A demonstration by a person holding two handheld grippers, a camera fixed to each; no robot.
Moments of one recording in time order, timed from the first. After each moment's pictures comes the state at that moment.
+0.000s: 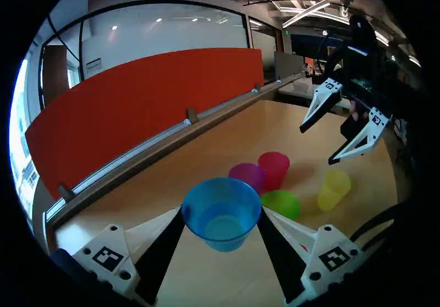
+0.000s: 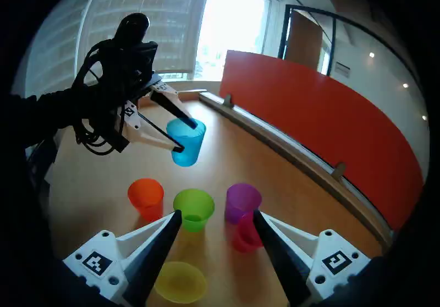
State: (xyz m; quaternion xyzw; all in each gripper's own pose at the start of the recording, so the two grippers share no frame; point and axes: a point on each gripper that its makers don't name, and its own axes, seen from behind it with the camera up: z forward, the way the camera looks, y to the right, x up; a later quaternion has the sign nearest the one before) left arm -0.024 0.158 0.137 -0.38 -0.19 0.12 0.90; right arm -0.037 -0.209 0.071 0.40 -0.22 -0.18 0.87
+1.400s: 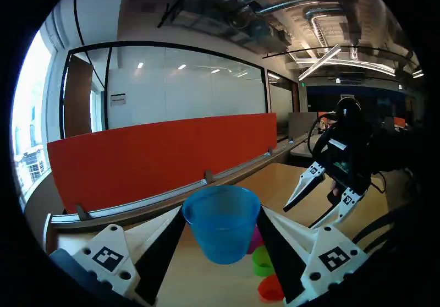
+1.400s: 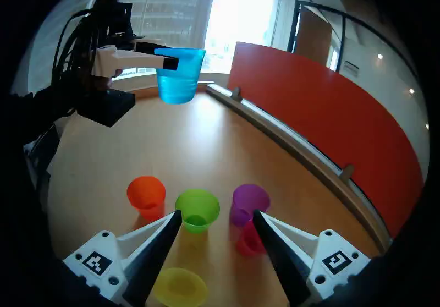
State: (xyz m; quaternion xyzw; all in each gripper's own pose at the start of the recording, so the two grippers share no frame) left arm 0.106 0.130 0.120 -0.34 -0.05 0.02 0.94; right arm -0.050 -0.228 0.080 0.42 -0.24 -0.20 0.85
